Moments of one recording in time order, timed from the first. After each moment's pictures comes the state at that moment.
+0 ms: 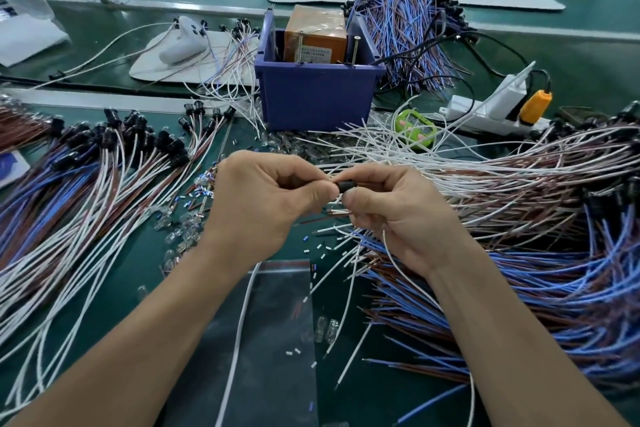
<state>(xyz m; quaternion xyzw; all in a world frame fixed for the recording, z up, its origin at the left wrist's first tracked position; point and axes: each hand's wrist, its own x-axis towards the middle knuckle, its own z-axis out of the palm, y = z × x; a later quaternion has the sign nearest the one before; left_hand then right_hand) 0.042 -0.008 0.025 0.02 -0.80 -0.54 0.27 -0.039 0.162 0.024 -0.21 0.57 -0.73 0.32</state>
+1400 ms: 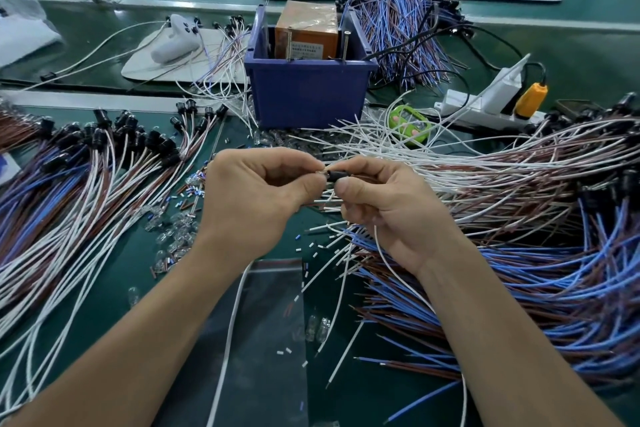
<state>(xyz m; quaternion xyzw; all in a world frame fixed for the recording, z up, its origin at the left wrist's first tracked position) 0.041 0.003 0.031 0.06 -0.77 -0.58 0.27 -0.040 0.159 0.026 -0.16 0.55 -0.76 0.32</state>
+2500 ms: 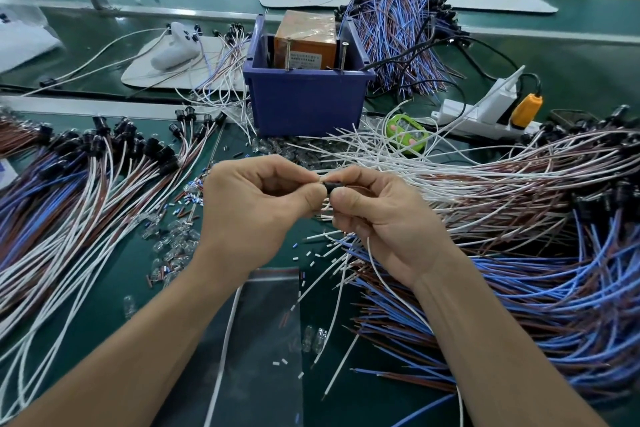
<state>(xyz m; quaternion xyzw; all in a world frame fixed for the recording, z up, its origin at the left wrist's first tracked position) 0.041 0.009 0.031 0.08 -0.73 -0.63 0.27 -0.038 0.158 0.021 -0.18 0.52 -0.77 0.33</state>
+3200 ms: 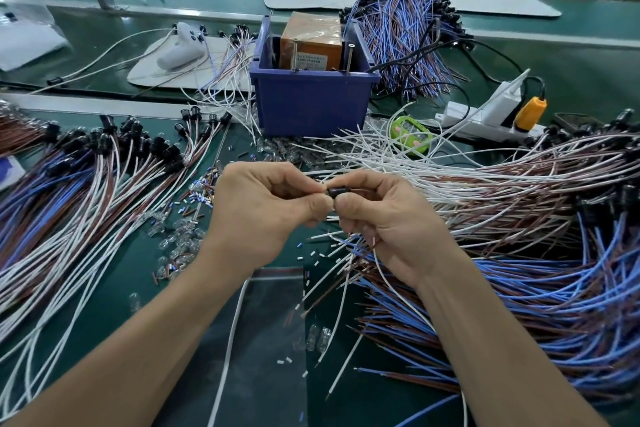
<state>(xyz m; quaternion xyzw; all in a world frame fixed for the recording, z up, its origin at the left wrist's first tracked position) 0.043 0.003 0.029 0.09 -0.73 -0.65 0.21 -0.034 0.160 0.027 -0.16 0.55 -0.76 0.31</state>
